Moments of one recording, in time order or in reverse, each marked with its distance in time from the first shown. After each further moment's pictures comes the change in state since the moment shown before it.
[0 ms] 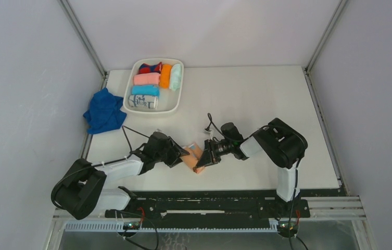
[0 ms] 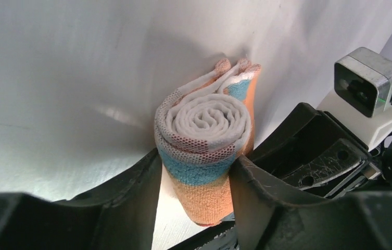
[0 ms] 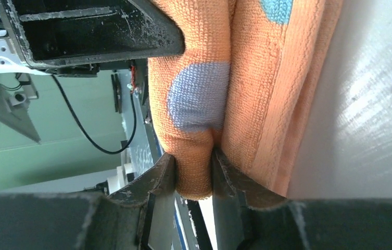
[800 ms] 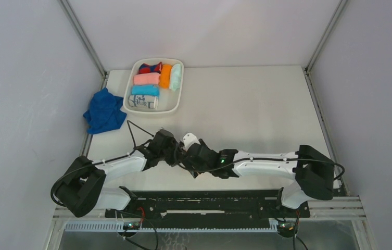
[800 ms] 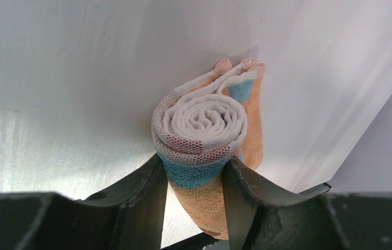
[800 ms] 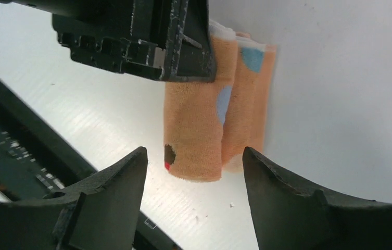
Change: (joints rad) left arm -0.071 0.044 0.111 -0.154 -0.068 0.031; right arm 0.561 -0.462 0.266 -0.898 1.274 -0.481
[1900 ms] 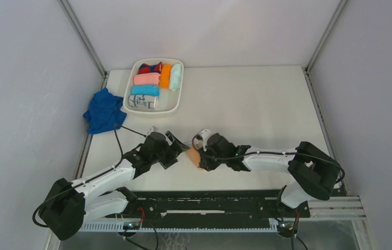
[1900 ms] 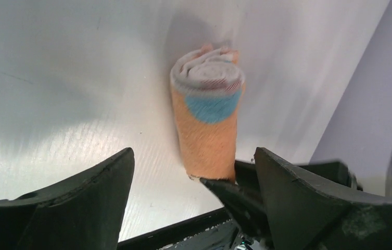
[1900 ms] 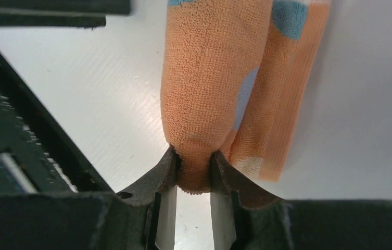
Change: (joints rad) left arm -0.009 -0.237 -0.033 -0.082 -0.070 -0.043; right arm -0.184 0.020 -0.216 0.247 -0.296 0.024
